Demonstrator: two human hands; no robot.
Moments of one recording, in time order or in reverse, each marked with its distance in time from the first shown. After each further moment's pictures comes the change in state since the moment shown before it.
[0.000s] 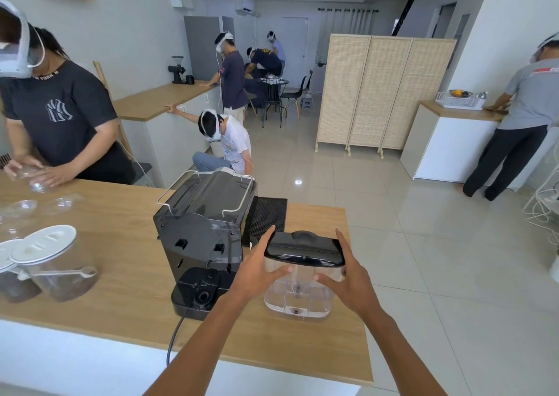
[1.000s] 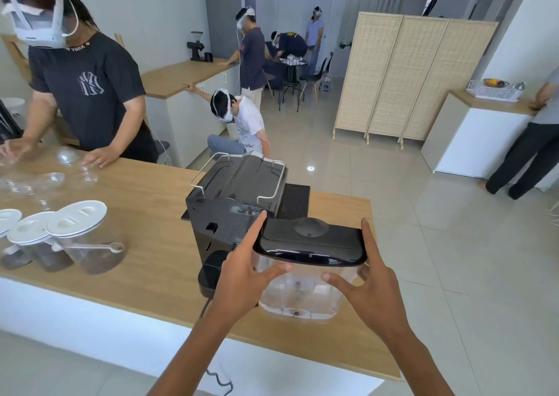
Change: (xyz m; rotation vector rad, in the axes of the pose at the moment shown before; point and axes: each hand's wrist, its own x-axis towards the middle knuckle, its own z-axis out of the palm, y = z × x) left_hand -0.072 -0.009 -0.071 -0.182 0.254 0.137; right_hand -0.040 -0.098 0.017 0.023 0.054 0.047
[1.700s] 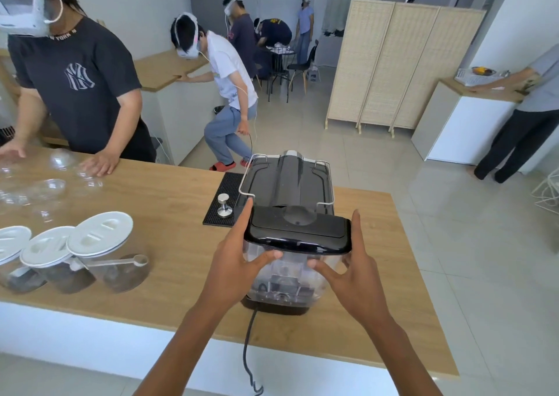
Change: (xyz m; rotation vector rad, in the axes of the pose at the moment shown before) left_hand 0.050 -0.063 -0.124 0.049 -0.098 -0.021; right_hand 0.031 -0.067 0.143 0.088 0.016 0.033
